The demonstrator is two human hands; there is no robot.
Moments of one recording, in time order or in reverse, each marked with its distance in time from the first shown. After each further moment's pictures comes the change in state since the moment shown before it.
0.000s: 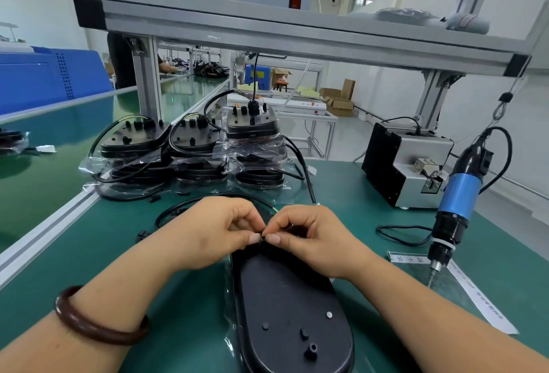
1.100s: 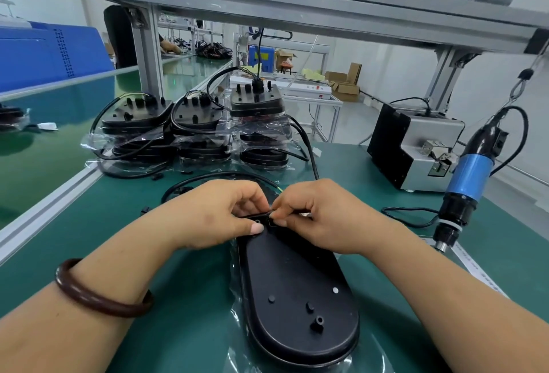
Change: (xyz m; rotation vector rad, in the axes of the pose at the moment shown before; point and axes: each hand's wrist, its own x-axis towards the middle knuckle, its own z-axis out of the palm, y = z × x) left_hand -0.003 -0.001 0.001 0.002 -0.113 -0.018; right_hand 0.004 -0.015 -0.012 -0.482 -0.141 -0.167
